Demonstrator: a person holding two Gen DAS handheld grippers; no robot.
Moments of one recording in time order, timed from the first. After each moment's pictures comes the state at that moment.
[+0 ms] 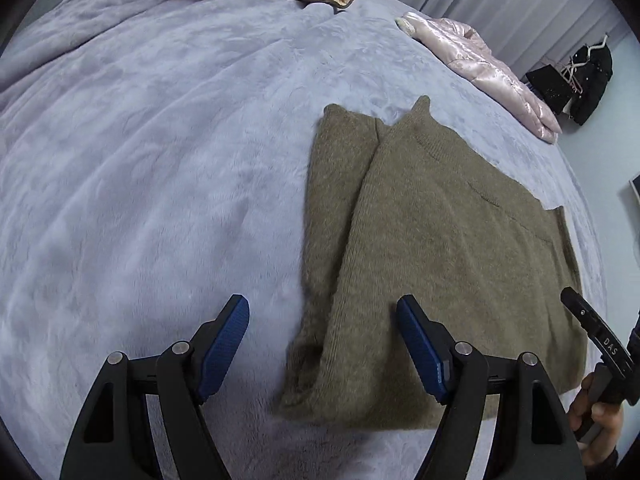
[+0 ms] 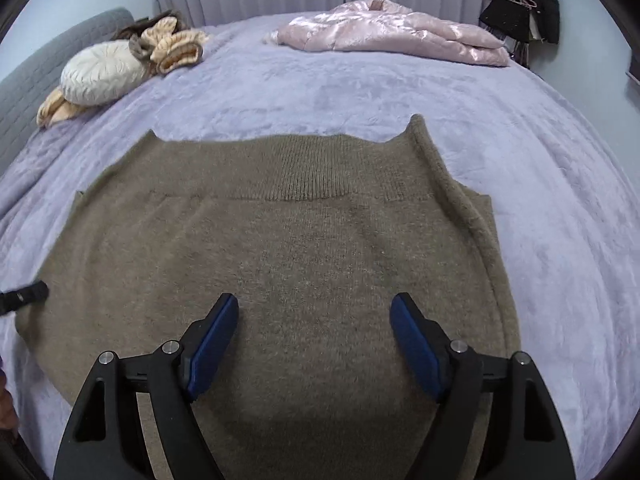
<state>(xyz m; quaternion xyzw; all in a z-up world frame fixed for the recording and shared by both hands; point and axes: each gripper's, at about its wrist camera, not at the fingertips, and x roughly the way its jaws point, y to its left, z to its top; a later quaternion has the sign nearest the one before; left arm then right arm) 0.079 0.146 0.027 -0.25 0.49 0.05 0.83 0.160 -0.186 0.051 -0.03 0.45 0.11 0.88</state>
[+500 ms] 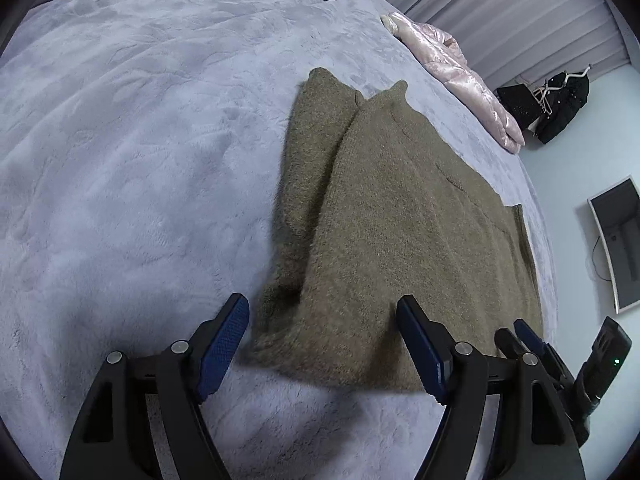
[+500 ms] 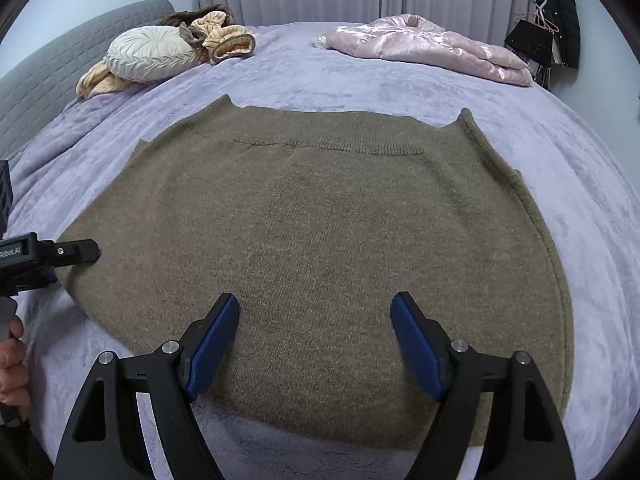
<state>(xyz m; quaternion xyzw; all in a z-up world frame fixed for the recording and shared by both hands) 0.051 0.152 0.007 -0.34 0.48 -0.02 0.81 0.088 -0.147 0.035 -0.07 0.44 0.16 0.88</state>
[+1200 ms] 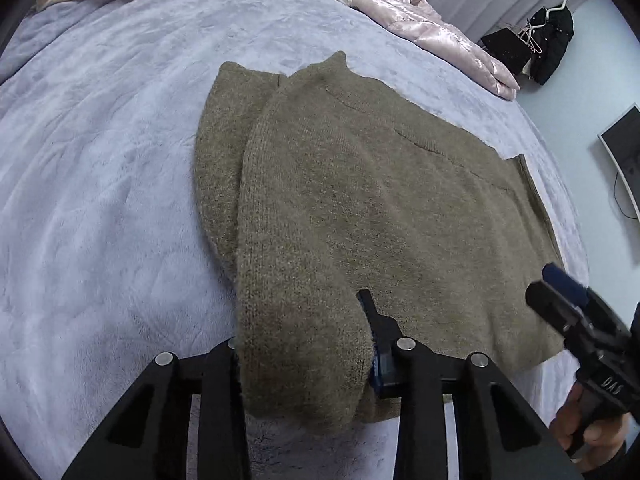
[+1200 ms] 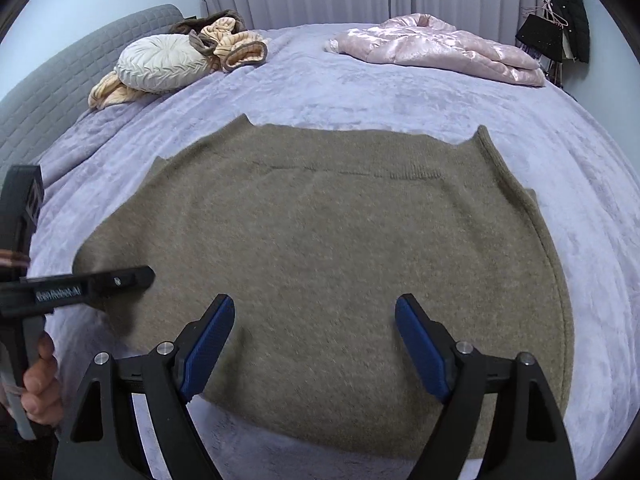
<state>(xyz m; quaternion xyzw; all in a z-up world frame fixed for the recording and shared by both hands) 0.095 0.085 0.026 -0.21 0.51 -0.03 0.83 0.104 -0.136 0.060 -0.05 0.44 0.19 0.87</state>
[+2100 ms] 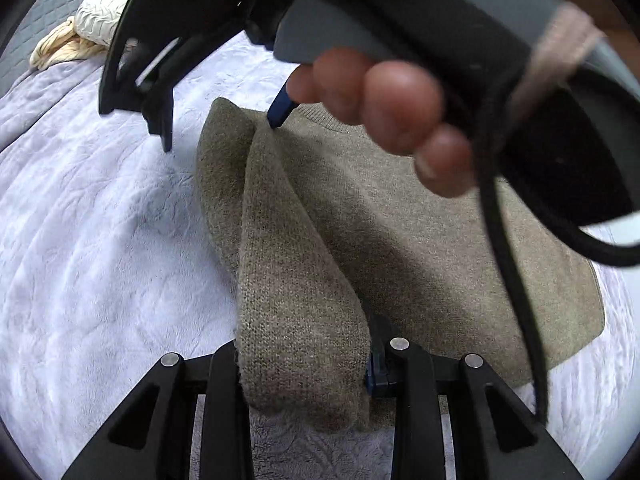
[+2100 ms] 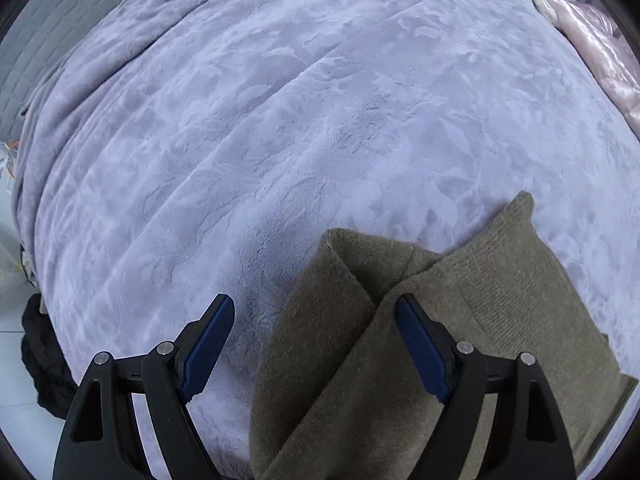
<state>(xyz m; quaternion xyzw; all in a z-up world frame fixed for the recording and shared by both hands) 0.081 0.061 0.035 -0.13 0.46 0.00 0.88 0.240 0.147 0.032 -0.20 0.62 0.31 0.69</state>
